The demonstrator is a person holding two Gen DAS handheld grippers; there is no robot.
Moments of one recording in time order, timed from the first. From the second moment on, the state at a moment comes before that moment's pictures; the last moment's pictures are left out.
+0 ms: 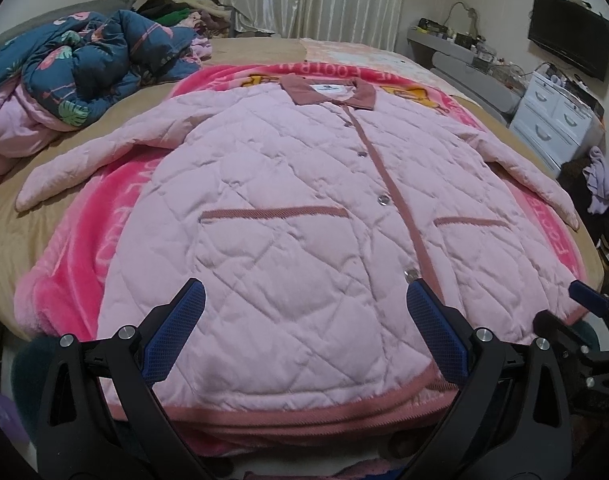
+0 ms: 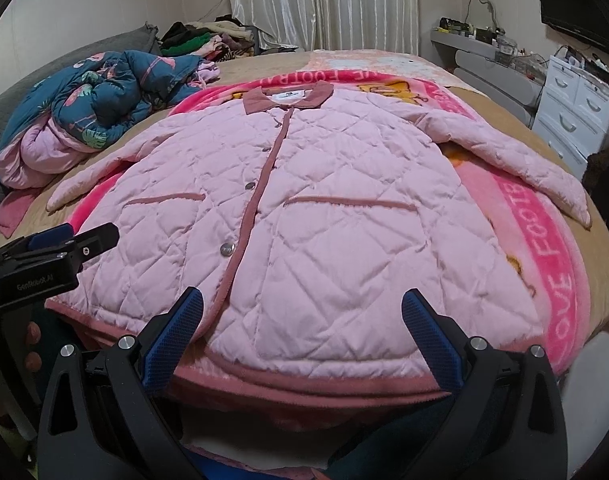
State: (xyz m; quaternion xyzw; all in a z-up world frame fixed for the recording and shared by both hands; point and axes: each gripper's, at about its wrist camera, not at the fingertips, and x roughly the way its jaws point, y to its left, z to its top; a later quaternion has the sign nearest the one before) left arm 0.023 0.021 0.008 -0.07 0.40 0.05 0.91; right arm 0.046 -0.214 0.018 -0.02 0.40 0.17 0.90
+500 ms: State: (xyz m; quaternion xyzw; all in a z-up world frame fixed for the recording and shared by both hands) left arm 0.082 0.044 0.025 -0.08 0.40 0.07 0.91; right arm 0.119 -0.199 0.056 -0.02 0.38 0.18 0.91
